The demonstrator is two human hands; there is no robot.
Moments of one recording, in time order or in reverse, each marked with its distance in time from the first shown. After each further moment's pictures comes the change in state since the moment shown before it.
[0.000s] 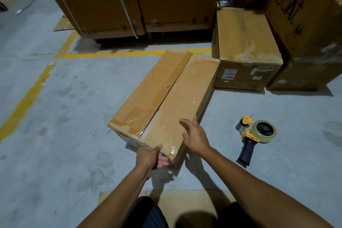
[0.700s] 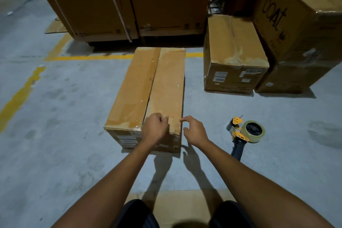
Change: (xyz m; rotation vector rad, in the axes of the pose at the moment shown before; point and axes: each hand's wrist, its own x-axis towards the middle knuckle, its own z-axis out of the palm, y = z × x) left_hand 0.019 0.071 0.042 0.578 0.184 0.641; right_hand 0.004 0.006 -0.025 0.029 0.072 0.114
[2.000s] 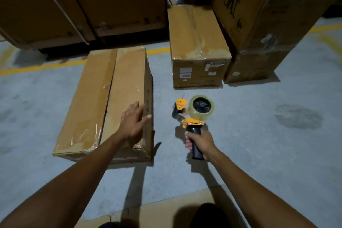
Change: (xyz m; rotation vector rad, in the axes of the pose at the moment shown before) left_hand 0.074 0.033 0.052 0.198 -0.273 0.347; right_hand 0.004 0.137 -0.066 0.865 0.078 0.504
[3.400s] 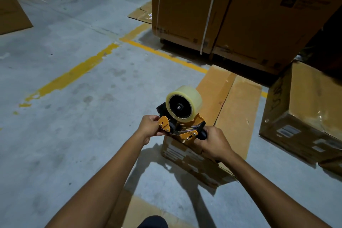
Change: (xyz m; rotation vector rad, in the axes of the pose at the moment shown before) left_hand -0.142 -0.218 -0.138 -1.126 0.468 -0.645; right_hand -0.091 -0.071 0.317 -1.198 -0.430 -0.753
